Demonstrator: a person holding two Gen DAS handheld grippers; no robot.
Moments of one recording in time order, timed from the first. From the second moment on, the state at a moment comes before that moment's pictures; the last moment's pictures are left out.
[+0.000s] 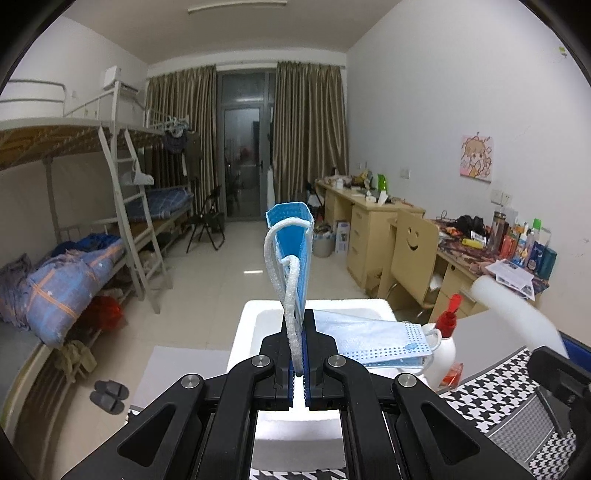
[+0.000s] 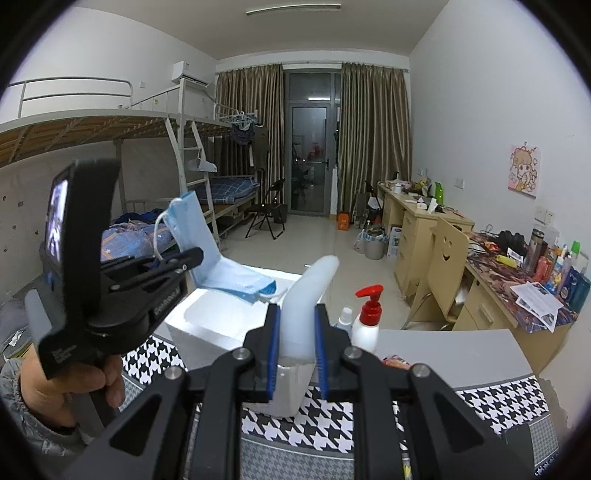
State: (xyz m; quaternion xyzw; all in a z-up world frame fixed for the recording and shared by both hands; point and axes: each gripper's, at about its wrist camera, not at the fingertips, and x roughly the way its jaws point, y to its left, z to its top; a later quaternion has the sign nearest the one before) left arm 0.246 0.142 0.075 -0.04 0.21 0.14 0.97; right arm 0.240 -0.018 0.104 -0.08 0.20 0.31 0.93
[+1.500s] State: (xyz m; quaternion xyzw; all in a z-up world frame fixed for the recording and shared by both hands) left arm 0.200 0.203 0.066 -0.06 0.20 0.21 0.96; right arm 0.288 0.069 0.084 -0.10 0.27 0.35 0.89
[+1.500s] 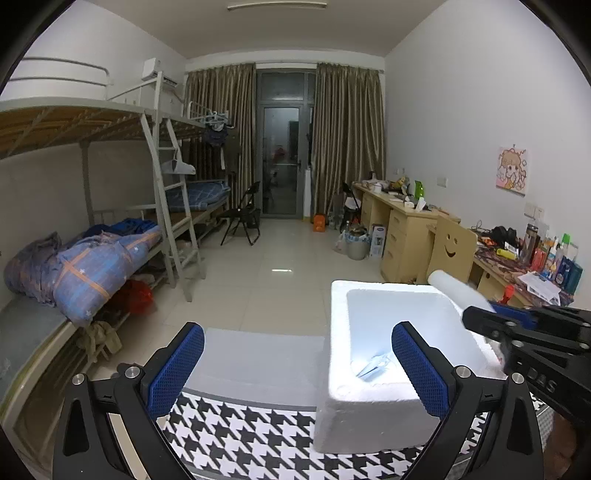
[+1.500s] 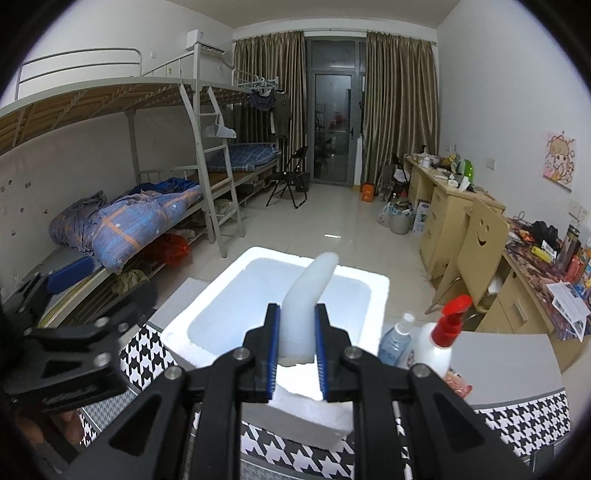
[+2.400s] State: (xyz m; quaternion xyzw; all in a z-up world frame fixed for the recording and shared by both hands) left arm 0.183 0.194 0.068 -0.06 0.20 0.21 0.96; right arm 0.298 0.061 0.081 -0.09 0.30 0.32 0.89
